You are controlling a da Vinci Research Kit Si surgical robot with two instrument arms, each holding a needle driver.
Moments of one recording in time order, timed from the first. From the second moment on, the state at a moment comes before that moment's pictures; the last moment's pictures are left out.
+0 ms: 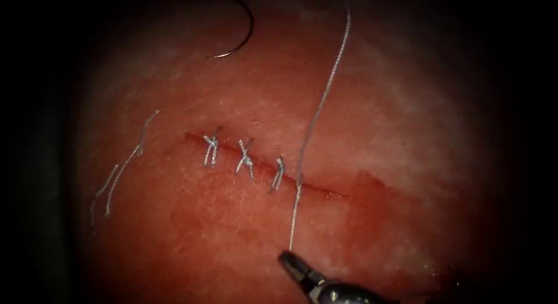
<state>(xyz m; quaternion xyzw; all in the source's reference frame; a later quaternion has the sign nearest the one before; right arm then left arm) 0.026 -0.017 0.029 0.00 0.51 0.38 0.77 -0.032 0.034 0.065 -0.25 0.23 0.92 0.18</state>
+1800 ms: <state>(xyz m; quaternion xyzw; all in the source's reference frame) 0.020 0.003 0.028 0.10 0.57 0.30 0.76 -0.030 0.000 0.059 -0.33 0.16 0.92 0.12</state>
